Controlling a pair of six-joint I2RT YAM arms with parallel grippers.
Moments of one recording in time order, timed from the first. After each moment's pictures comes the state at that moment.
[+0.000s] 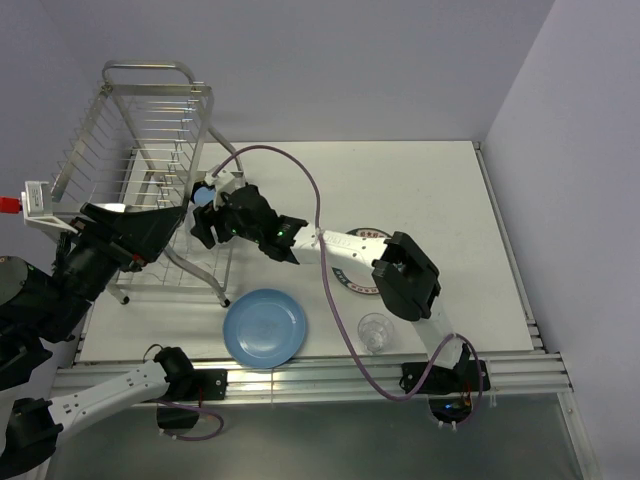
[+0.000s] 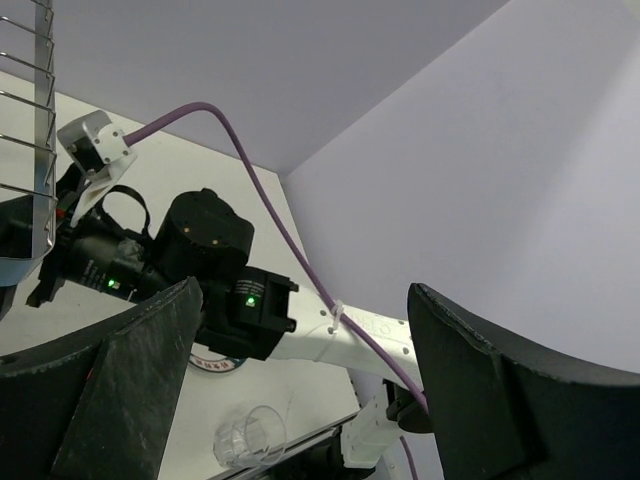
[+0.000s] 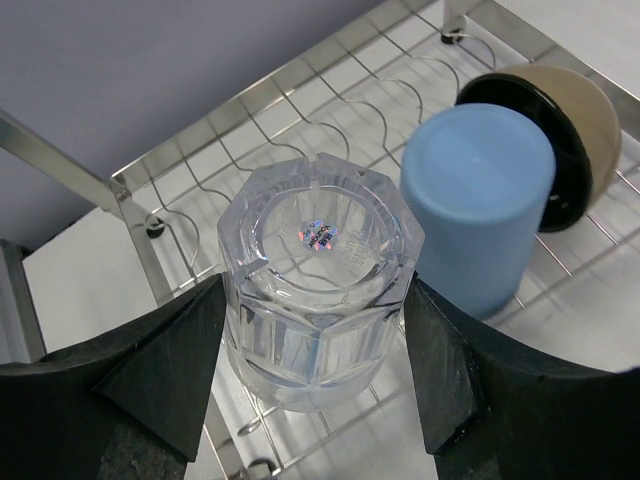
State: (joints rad) left arm -0.91 0.65 1.51 -0.80 -0.46 -0.83; right arm 1.02 2.10 1.72 0.13 0.01 0.22
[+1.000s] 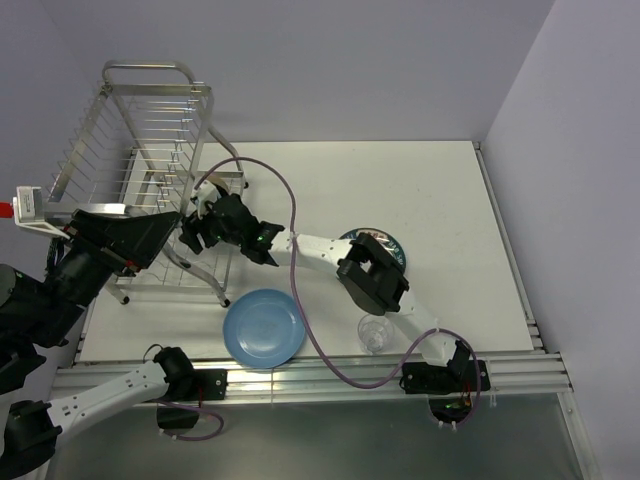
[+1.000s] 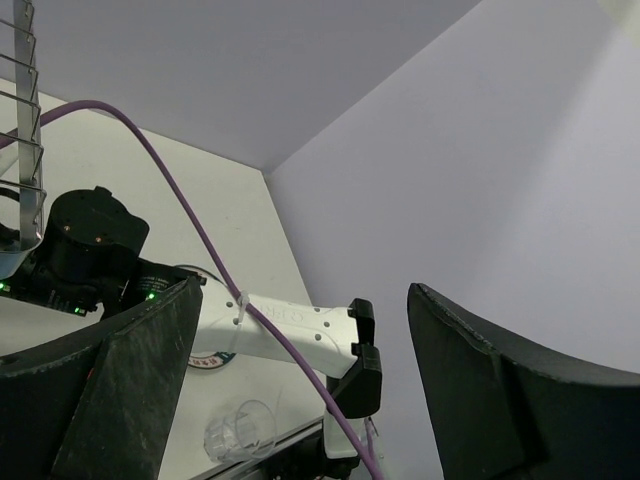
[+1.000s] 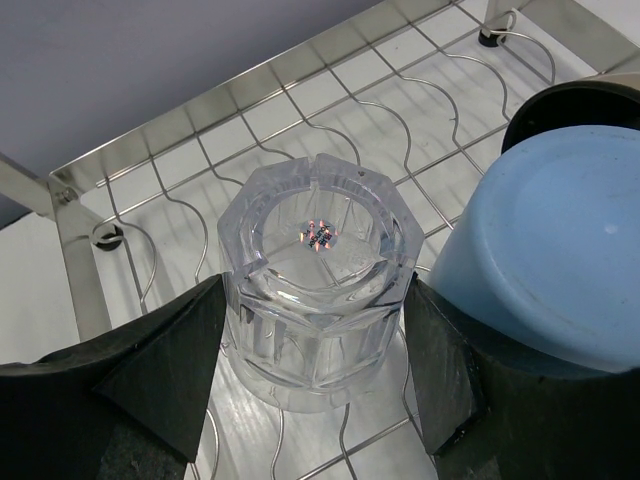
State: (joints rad) left arm -0.91 0.62 1.51 -0.79 -0.43 -0.83; right arm 1.03 2.38 1.94 0.22 -0.04 0.16
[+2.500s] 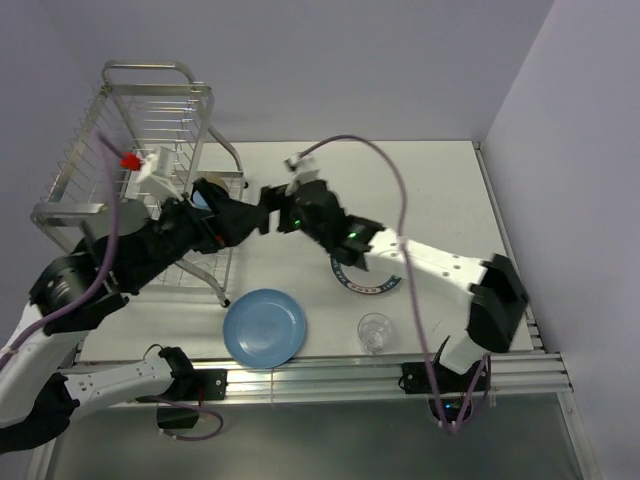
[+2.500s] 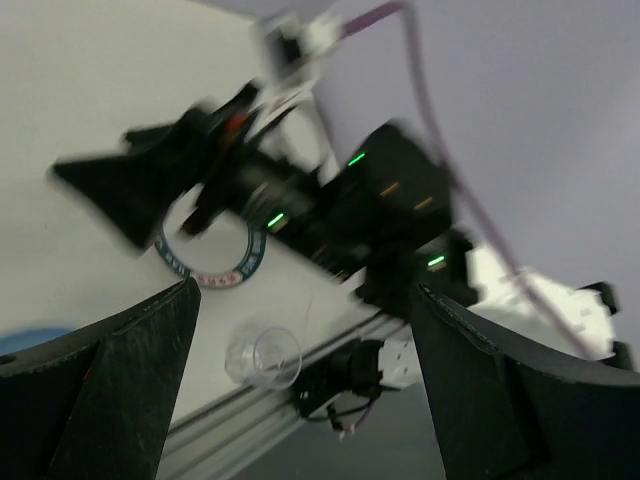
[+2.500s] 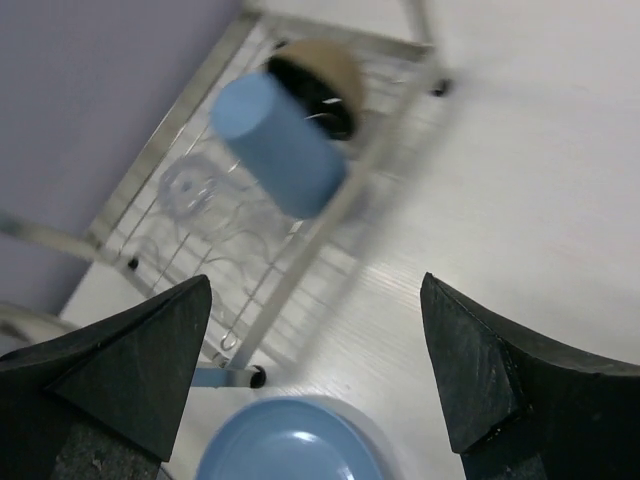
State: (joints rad) left arm -0.91 0.91 1.54 -0.80 -0.27 -0.84; right arm 0.97 1.63 1.30 0.06 0.23 0.43
